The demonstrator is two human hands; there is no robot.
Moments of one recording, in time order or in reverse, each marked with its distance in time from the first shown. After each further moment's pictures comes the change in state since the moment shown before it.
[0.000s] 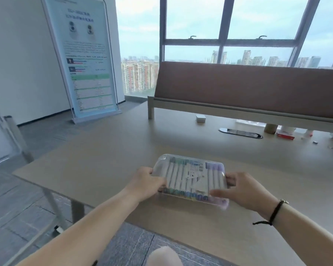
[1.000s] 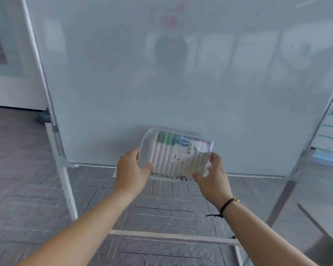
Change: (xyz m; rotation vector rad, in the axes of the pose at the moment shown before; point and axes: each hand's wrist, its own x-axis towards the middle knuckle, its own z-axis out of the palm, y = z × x) left_hand -0.374 -0.286 -0.418 0.252 1.496 -0.373; right_hand -0.113 -0.511 0.486 0.346 -0.574 -0.883
